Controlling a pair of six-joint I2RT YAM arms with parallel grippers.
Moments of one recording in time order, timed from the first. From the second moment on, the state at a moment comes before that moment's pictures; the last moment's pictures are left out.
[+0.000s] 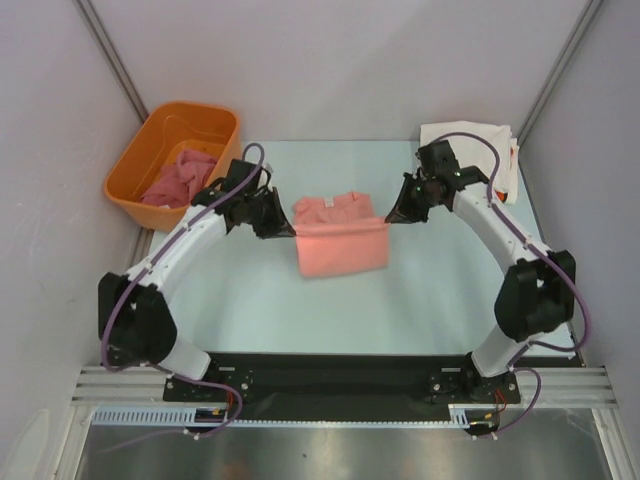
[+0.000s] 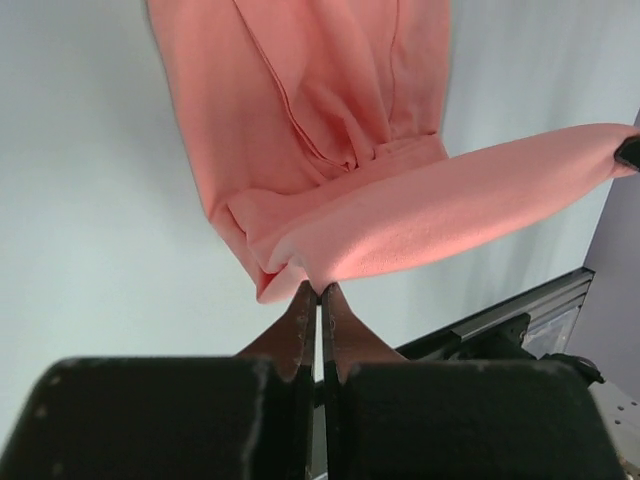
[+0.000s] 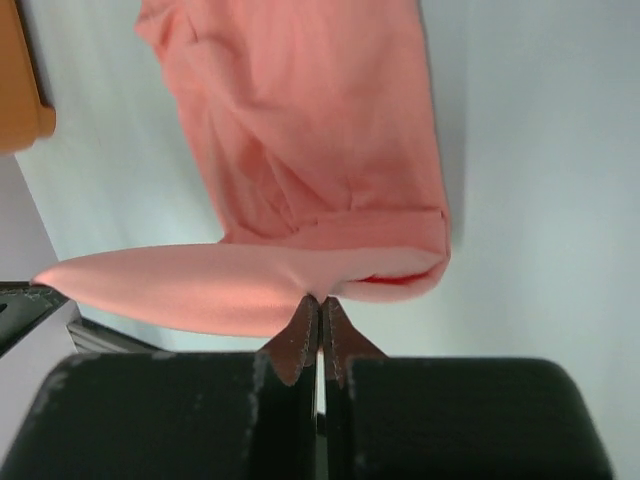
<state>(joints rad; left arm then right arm) -0.37 1.46 1.24 -0.71 0.29 -0.63 0.30 1.61 1.42 -0.78 -0.28 0.61</state>
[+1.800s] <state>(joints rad) -0.47 1.91 1.38 -0.56 0.41 -0.61 0.37 2.01 1.37 -0.32 -0.67 0.63</state>
